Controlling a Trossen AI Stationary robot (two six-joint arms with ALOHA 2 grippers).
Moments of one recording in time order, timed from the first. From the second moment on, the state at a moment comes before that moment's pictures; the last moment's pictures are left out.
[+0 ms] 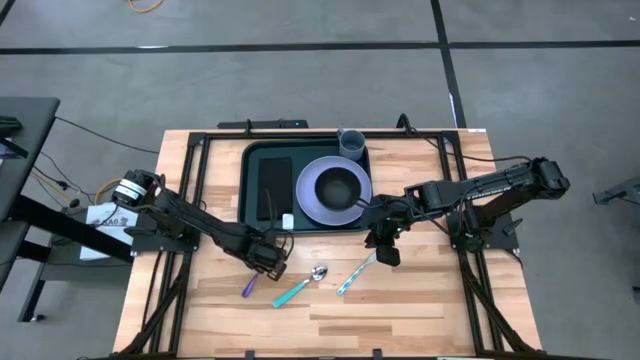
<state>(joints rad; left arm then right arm) -0.35 1.63 0.90 -0.66 0.02 -1.38 0.15 1.36 1.02 -0.63 -0.21 0.25</state>
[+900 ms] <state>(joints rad) 0.02 1.43 1.19 -1.18 -0.24 -1.30 0.15 1.36 1.02 -0.71 -0.21 0.23</state>
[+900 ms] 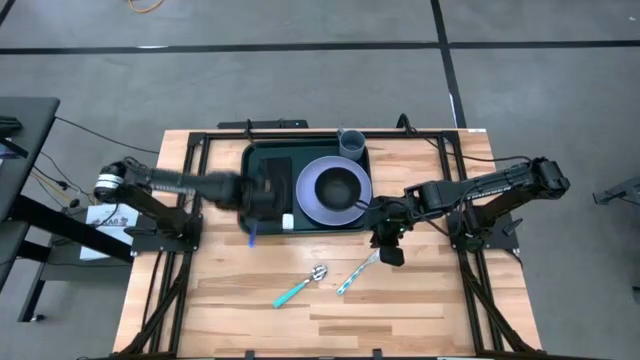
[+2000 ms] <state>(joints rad) 0.60 1.69 1.04 -0.78 -0.01 -1.02 0.09 1.33 1.02 -0.77 -0.17 0.24</state>
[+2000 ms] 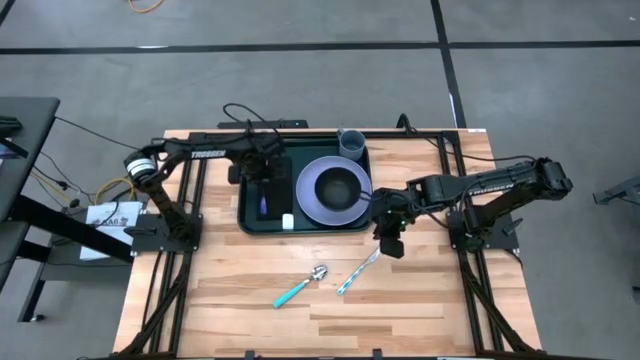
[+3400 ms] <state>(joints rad) 0.60 1.69 1.04 -0.79 0.02 -1.01 0.10 1.33 1.02 -0.57 0.44 0.20</state>
